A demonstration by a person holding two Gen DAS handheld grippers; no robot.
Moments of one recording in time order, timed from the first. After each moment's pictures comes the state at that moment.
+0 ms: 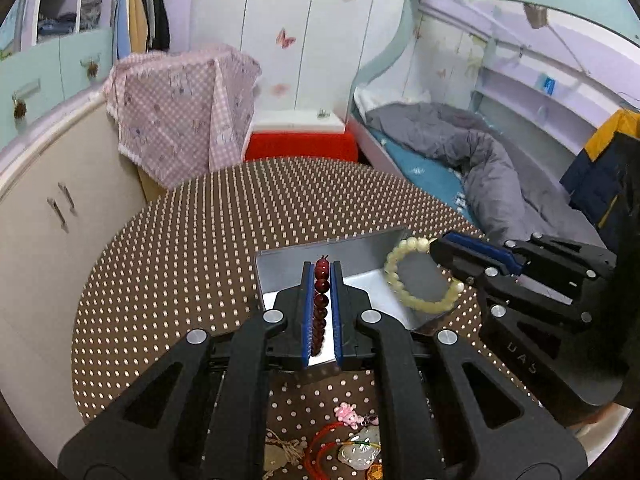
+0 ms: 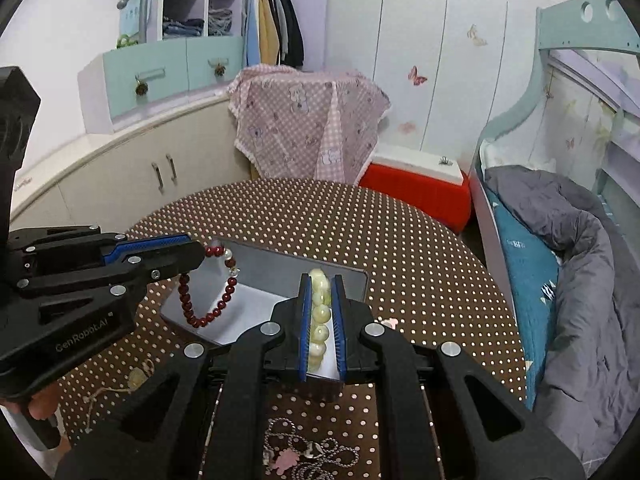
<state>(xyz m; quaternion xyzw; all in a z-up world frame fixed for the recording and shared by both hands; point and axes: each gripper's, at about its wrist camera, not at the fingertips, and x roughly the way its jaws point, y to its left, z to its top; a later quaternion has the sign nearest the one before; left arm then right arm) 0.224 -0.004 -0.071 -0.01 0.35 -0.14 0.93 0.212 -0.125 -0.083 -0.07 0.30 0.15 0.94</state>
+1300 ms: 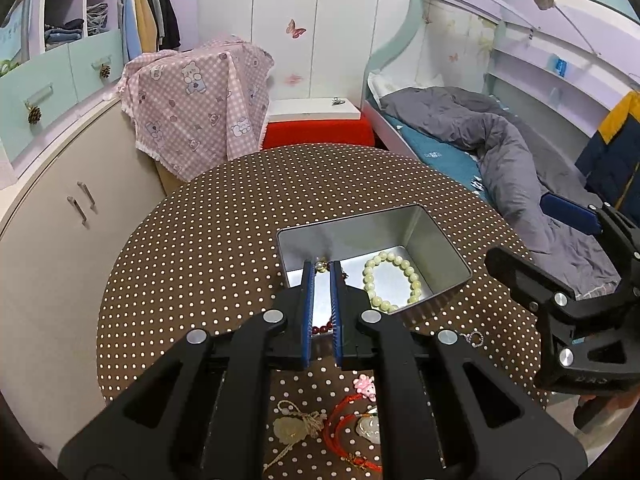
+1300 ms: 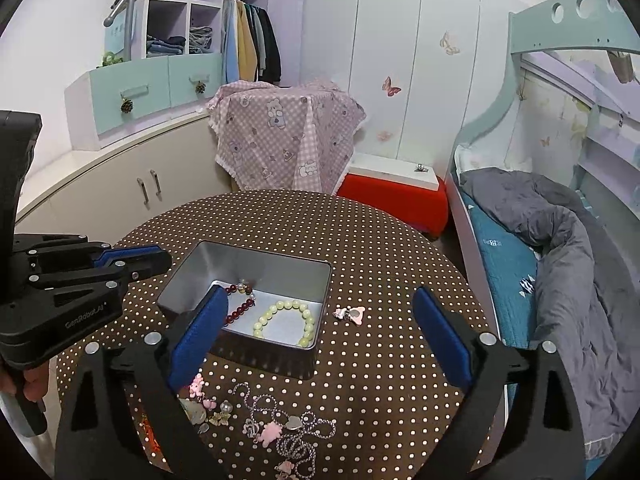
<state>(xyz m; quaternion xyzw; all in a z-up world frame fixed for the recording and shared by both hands) 0.202 -0.002 -0.066 0.02 0.36 -0.11 0.93 0.181 -0.149 -0.070 -0.06 0.28 0.11 0.95</state>
